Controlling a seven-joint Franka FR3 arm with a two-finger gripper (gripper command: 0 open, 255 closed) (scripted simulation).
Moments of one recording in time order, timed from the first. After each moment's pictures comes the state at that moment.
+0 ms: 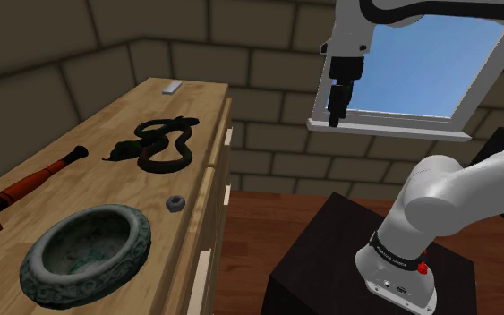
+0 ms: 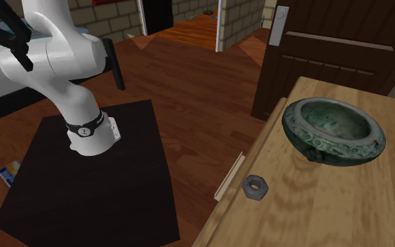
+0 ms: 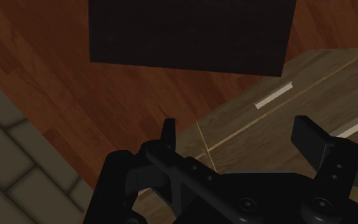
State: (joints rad) arm 0.00 -0.78 -0.03 -2.37 0.04 1.43 -0.15
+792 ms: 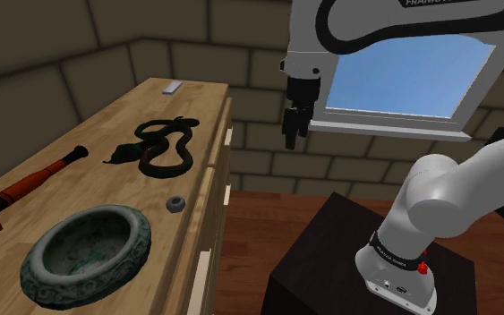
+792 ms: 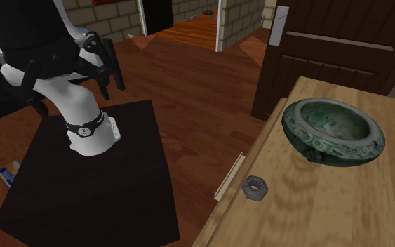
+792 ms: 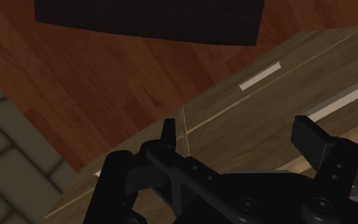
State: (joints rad) arm 0.07 -0.63 0.16 -2.38 0.16 1.66 0.03
